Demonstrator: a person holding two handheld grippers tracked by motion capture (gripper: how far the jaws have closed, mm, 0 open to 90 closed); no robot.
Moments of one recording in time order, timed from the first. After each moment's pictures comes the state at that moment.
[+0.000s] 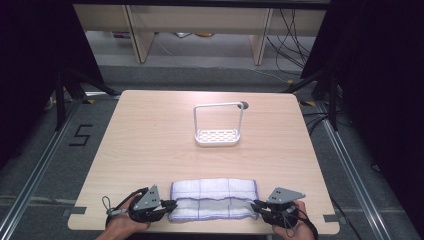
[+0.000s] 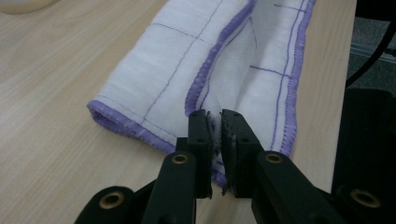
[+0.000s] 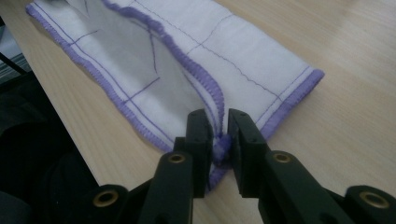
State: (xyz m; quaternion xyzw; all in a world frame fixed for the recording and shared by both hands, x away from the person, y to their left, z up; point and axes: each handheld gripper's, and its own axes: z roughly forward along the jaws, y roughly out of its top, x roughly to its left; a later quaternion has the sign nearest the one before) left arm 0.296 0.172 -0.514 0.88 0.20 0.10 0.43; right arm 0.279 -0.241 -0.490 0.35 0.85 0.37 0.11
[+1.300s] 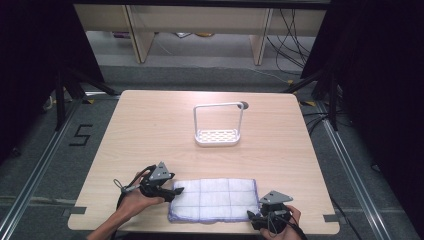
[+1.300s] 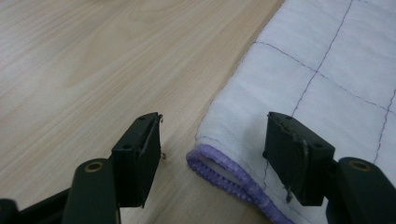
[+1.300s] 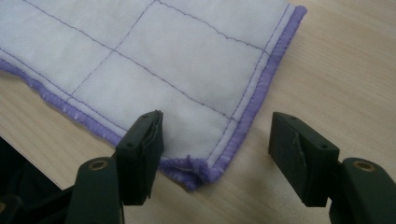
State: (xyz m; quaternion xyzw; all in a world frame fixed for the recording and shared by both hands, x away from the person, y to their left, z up) left arm 0.362 0.155 -0.515 0.87 0.28 0.12 0.39; right arm 0.271 -0.218 -0.500 0.45 0.83 0.28 0.15
